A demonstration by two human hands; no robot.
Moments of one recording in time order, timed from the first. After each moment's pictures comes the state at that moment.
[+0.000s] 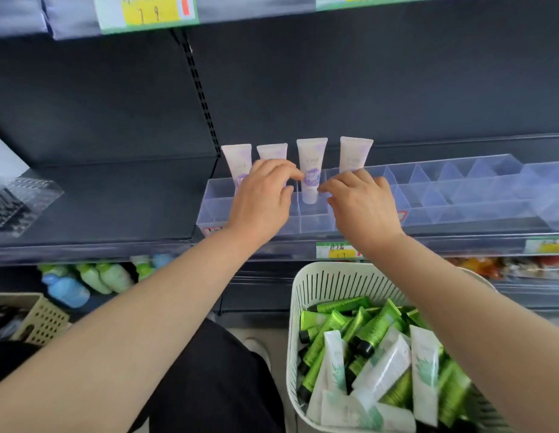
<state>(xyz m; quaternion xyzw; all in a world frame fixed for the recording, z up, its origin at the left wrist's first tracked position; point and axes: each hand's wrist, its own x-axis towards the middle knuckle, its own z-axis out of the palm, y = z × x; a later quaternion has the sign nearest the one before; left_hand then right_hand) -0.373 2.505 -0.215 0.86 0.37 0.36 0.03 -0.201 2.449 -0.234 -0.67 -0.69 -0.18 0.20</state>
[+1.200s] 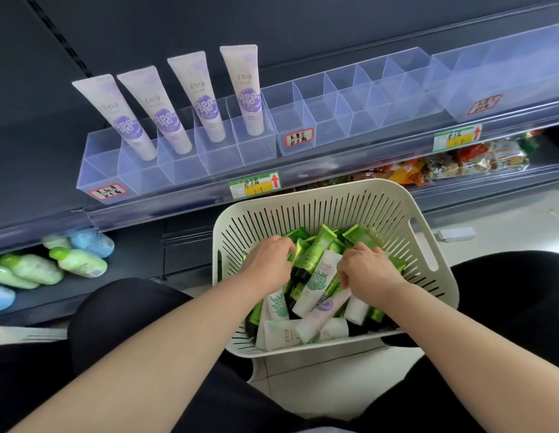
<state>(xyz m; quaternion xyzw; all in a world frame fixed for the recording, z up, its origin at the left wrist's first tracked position) -0.290 2.375 -0.388 0.88 0.41 -0.04 0.22 -0.119 2.265 -0.391 -0.73 -0.65 0.17 -0.09</state>
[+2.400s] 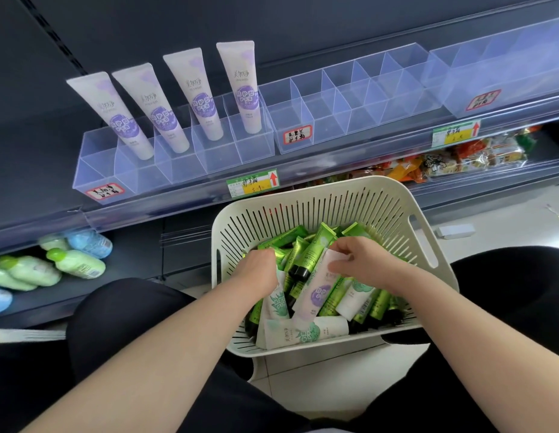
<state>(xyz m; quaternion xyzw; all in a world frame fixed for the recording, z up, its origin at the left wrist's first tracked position) -0.305 2.380 -0.402 0.86 0.46 -0.16 0.17 -0.119 2.271 -0.363 -0.75 -0.48 0.43 0.18</state>
